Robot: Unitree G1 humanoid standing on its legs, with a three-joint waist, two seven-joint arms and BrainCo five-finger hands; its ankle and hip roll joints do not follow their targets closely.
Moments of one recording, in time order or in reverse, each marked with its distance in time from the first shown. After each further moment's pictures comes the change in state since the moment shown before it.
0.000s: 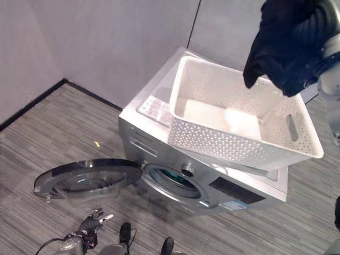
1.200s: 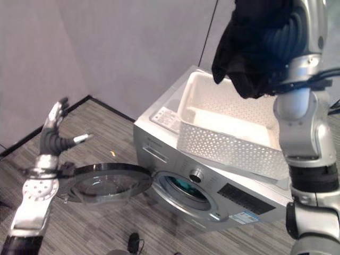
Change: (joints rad) left arm -0.186 0.173 0.160 -1.077 0.462 -0.057 0.227; right arm 0.120 0.346 -0.175 -0.315 -0.176 0.026 -0.110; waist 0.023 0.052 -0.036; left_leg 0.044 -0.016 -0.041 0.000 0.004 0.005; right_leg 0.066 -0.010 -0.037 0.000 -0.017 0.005
